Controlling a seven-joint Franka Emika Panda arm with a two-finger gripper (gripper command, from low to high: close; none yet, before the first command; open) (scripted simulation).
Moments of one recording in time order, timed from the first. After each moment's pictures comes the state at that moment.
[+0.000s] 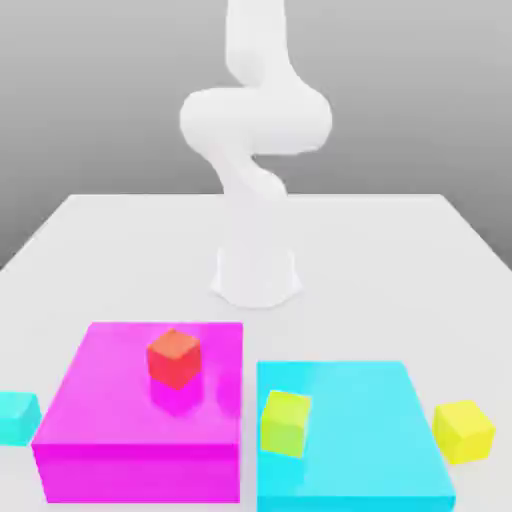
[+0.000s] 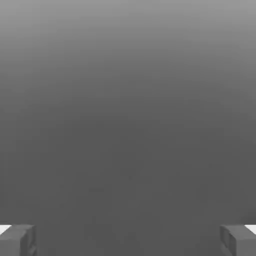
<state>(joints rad) 0.07 -0.72 -0.03 -2.31 0.02 2.33 0.69</state>
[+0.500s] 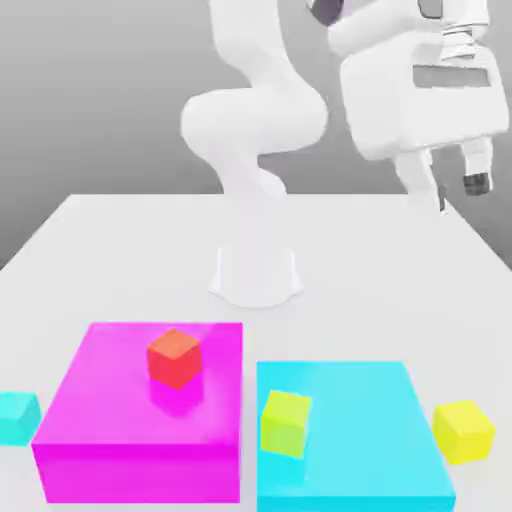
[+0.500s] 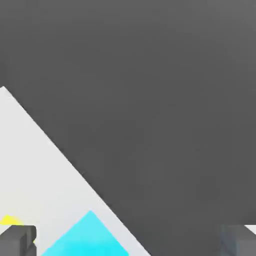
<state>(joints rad) 0.43 -0.21 -0.08 -2.39 0.17 2.52 0.00</state>
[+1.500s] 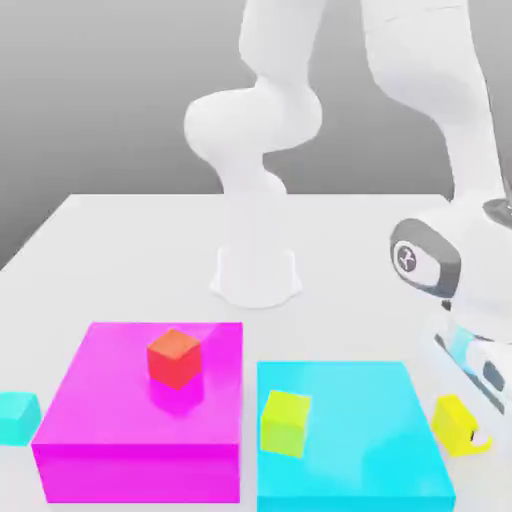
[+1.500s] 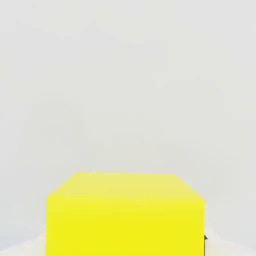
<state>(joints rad) 0.60 0.29 -0.01 -2.46 0.00 2.75 -0.42</state>
